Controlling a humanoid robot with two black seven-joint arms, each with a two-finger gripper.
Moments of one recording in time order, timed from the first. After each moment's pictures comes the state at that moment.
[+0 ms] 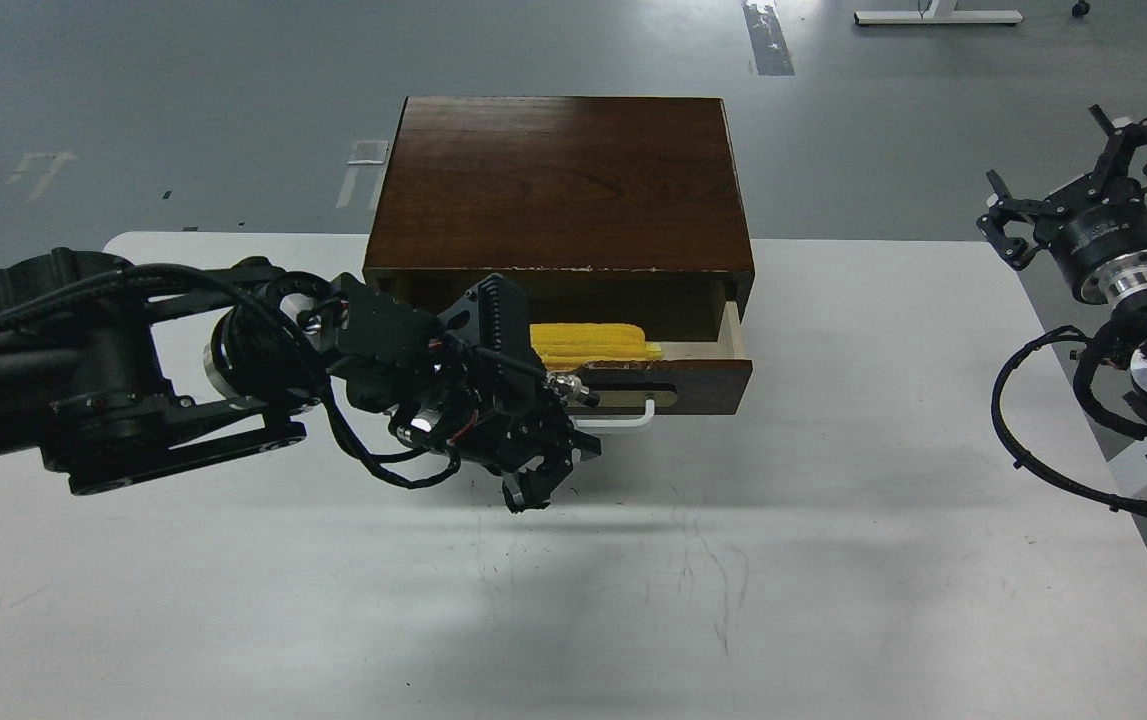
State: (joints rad) left arm -1.21 0.50 -0.10 -1.57 2.18 -0.49 -0.37; right arm 0.83 -0.47 0.53 0.45 0.46 0.49 0.24
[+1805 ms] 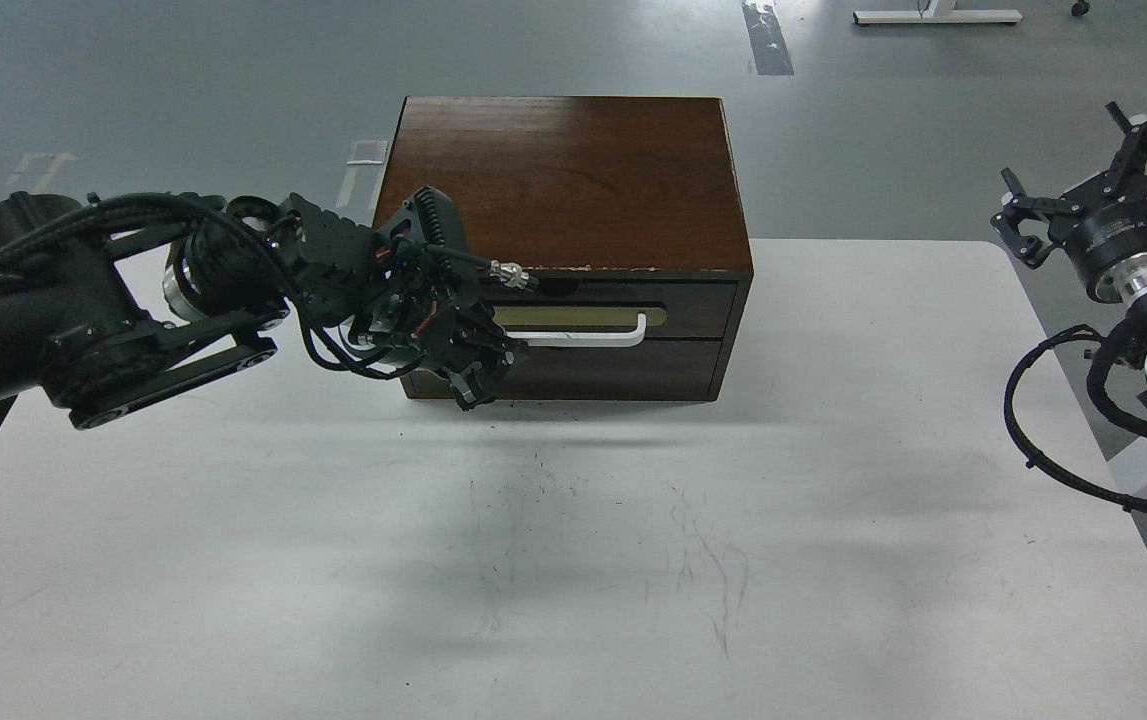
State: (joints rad) left arm -1.25 0.49 -0.10 -1.28 2.18 -0.49 -0.38; right arm 0.83 -0.49 0.53 0.45 0.46 0.49 0.24
